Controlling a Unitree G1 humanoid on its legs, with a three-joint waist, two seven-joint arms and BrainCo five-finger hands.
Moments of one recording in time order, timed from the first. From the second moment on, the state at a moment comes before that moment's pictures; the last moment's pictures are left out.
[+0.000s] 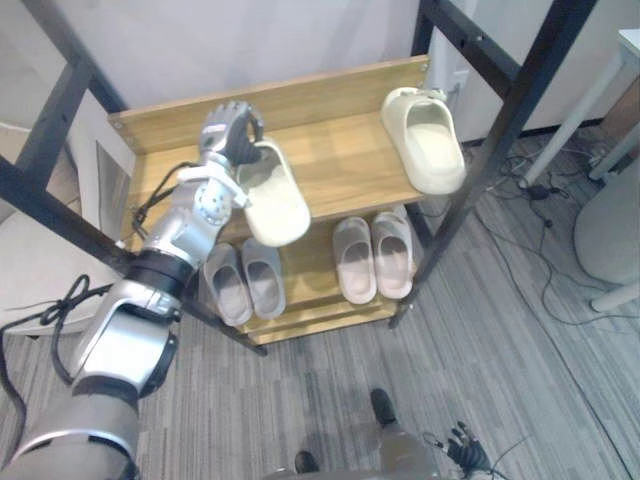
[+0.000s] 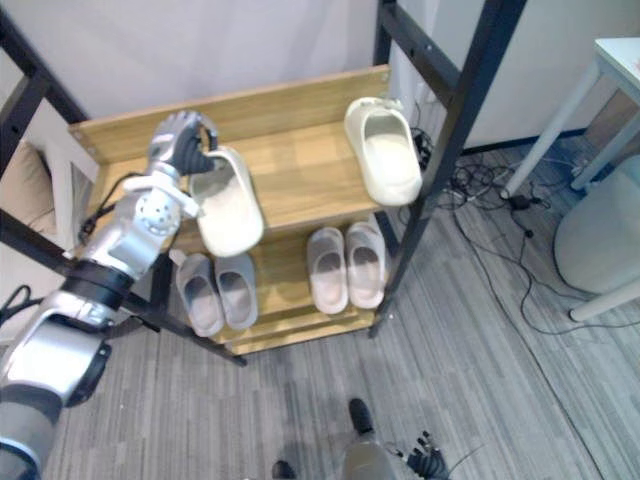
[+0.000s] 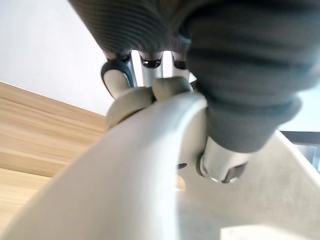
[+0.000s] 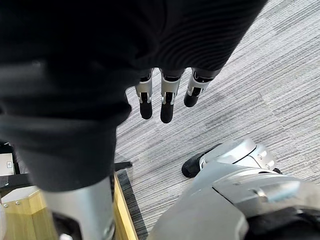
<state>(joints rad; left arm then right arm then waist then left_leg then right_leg) -0.96 0.52 -0.39 0.61 0.52 -0.06 0.26 0.25 -0.09 -0.22 0.77 0.08 -0.12 -0.02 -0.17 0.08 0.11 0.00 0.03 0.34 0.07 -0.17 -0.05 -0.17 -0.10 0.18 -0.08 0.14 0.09</state>
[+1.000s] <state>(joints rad) -1.14 0.37 -0.39 0.63 0.58 0.01 0.39 0.31 -0.03 -0.19 0.55 0.08 -0.13 -0.06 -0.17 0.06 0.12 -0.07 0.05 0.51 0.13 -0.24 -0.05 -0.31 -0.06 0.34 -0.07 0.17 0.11</state>
